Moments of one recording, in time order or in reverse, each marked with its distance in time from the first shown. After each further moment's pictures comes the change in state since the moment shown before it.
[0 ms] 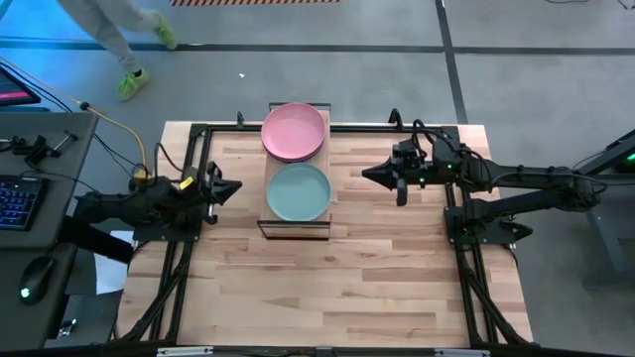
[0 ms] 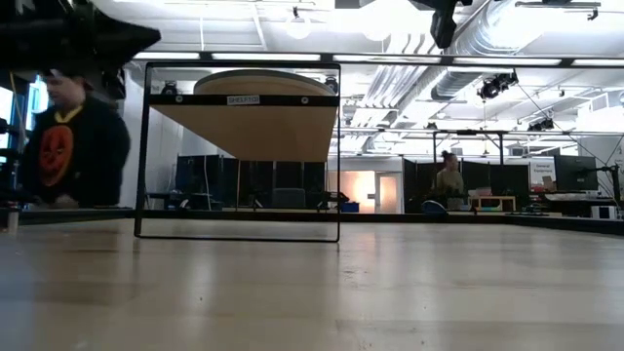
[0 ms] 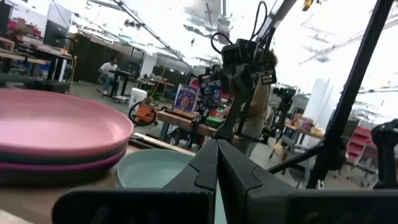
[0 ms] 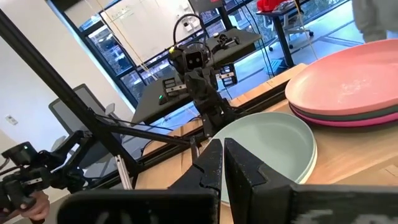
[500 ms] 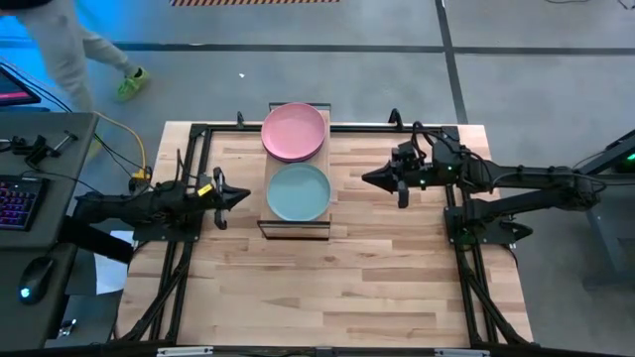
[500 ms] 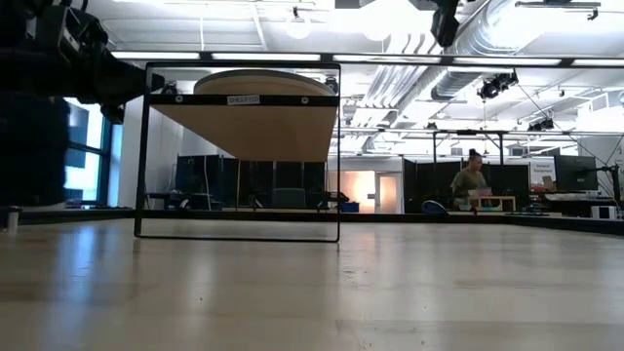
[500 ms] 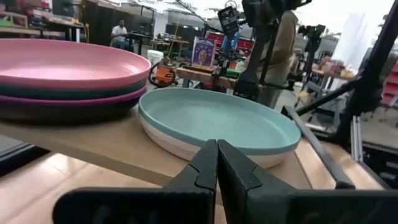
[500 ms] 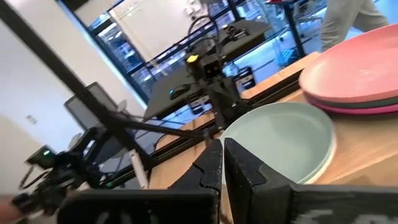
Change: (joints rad) left arm 0.004 0.008 -0.050 -0.157 -0.016 0.078; right arm 0.024 -0.003 0.000 -0.009 -0.018 0.048
